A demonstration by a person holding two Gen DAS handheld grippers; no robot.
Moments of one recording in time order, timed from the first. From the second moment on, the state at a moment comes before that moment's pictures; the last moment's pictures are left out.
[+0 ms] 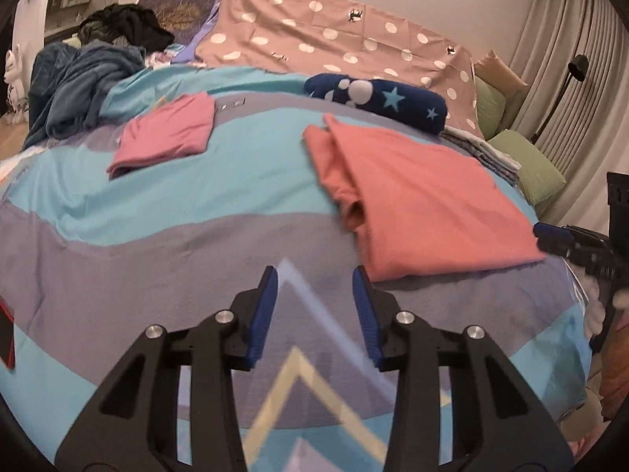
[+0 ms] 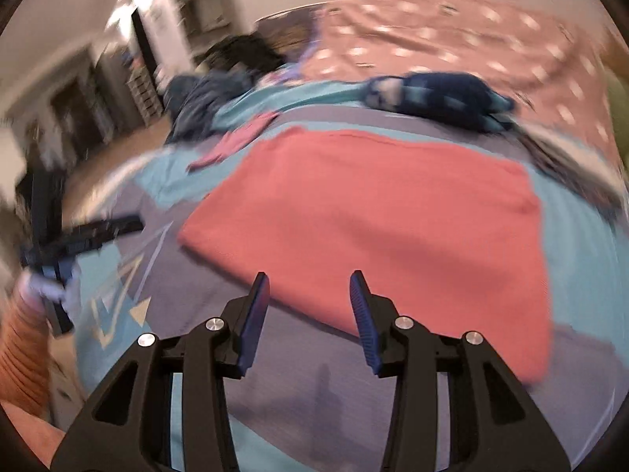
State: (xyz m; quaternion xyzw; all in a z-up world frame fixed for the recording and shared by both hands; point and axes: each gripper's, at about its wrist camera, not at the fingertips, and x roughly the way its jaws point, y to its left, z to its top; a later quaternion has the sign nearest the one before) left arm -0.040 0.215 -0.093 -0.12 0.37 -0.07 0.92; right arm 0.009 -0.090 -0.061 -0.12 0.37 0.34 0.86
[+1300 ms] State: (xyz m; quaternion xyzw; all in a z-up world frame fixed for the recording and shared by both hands) left arm 0.212 0.216 -0.139 -0.27 0.43 -0.23 0.83; right arm -0.003 0.093 -0.156 -0.51 0.18 0.26 0.80
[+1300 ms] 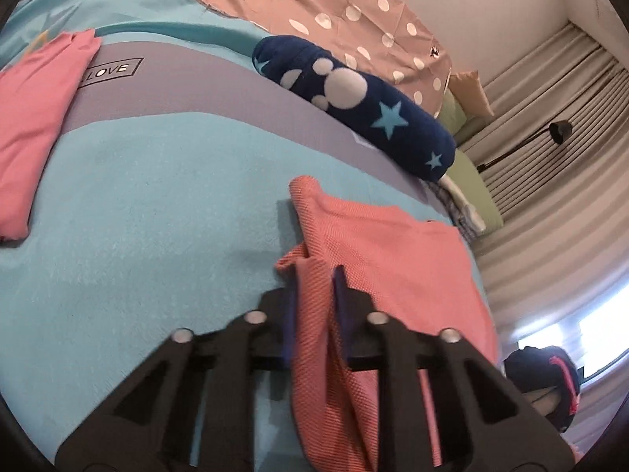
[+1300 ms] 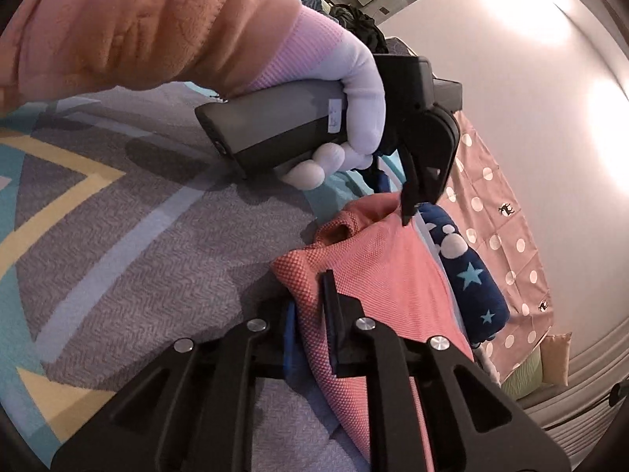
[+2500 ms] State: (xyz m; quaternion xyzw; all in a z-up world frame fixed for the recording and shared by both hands) left arm 0.172 0.229 -0.132 -0.23 0.42 -0.22 0.85; right arm -0.003 0.084 -0.144 -0.45 0.22 0.29 0.82
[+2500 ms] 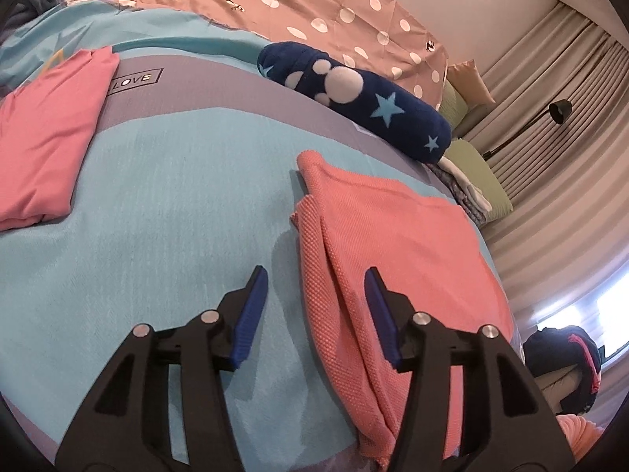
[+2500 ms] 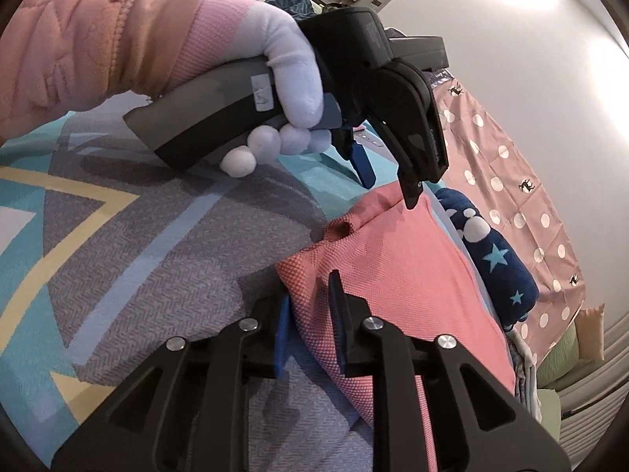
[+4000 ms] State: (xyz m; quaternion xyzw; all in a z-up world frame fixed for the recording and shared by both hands) left arm 0.205 0.228 -0.142 -0.29 0.42 -0.24 0.82; right arm -0.020 0.108 -0.164 -0.51 0.16 0.23 0.81
